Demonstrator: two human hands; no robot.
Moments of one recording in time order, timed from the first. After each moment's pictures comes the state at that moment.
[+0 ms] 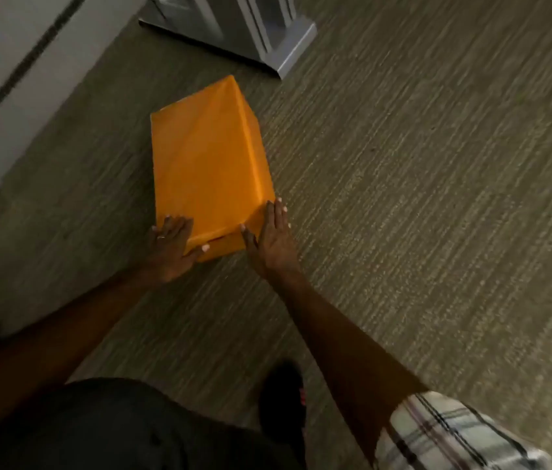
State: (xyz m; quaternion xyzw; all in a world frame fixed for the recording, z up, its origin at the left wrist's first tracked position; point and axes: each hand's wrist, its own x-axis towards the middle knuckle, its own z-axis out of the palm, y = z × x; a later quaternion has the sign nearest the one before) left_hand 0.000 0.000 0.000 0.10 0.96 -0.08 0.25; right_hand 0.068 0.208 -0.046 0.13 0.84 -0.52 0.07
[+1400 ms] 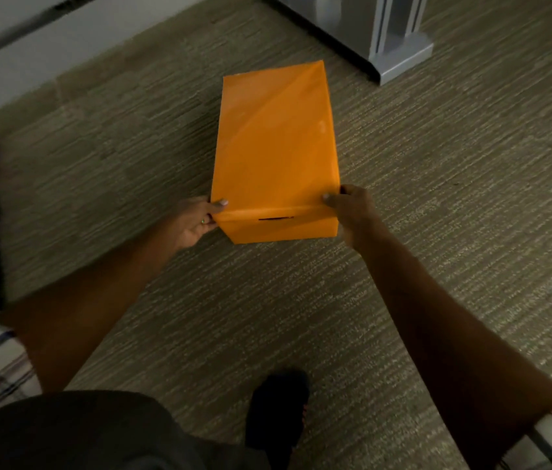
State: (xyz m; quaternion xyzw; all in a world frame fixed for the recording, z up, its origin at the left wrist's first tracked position) left_hand 0.013 -0.066 -0.041 -0.32 0.69 0.63 0.17; right_hand 0.007 0.221 -0.066 0.21 0.68 -0.68 0.17
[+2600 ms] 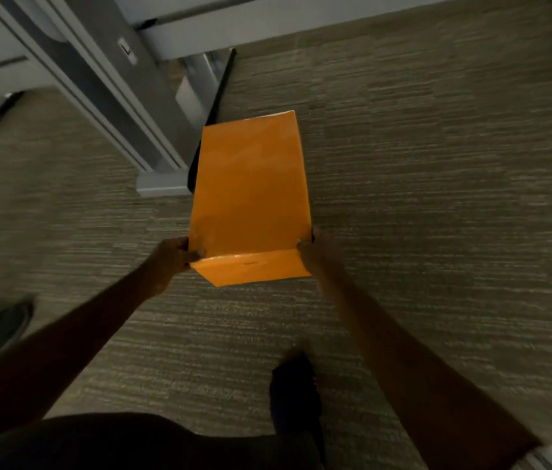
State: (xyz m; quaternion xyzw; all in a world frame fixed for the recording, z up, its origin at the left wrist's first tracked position) left_hand 0.346 -0.315 -0.022 -0.50 0.69 0.53 -0.02; right_hand 0.159 -0.100 -0.055 -0.11 0.78 -0.49 0.36
